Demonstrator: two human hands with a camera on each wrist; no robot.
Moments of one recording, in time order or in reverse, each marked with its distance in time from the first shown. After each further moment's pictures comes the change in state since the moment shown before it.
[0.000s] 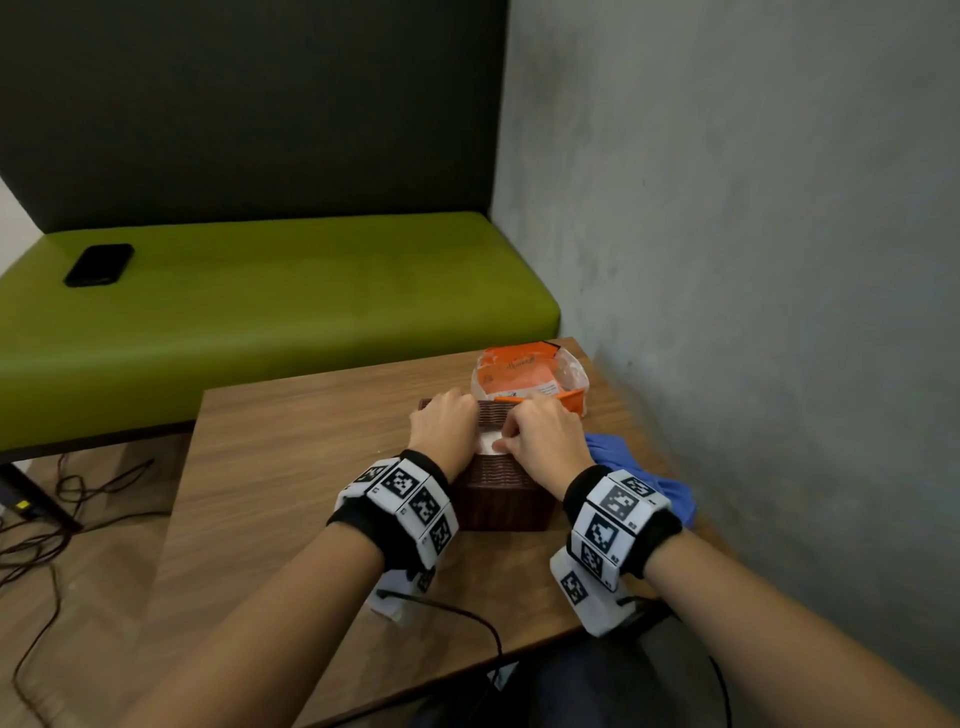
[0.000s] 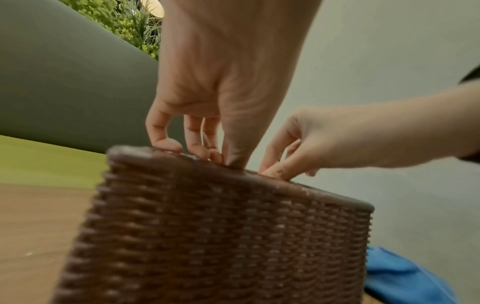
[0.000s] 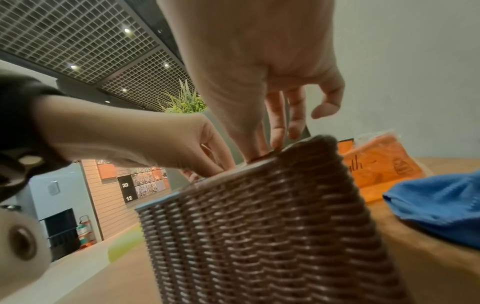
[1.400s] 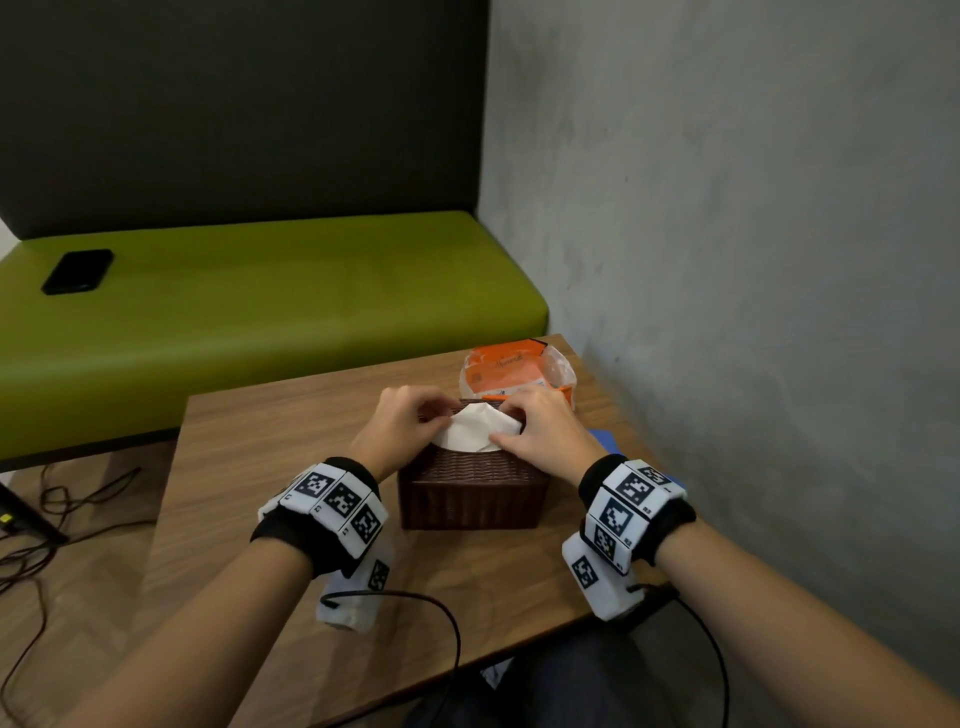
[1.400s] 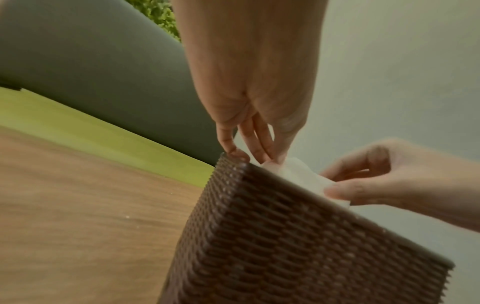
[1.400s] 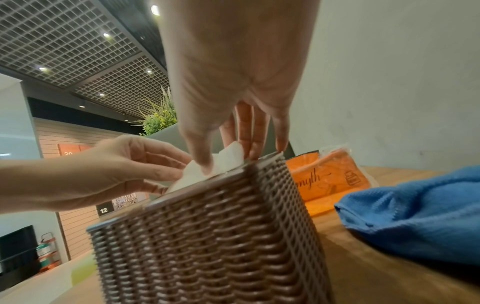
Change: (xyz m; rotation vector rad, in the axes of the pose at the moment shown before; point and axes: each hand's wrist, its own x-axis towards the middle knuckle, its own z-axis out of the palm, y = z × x) left_hand -0.004 -0.040 -0.004 -0.526 0.163 0.142; right_hand 0.007 0.026 -0.003 0.242 0.001 -0.153
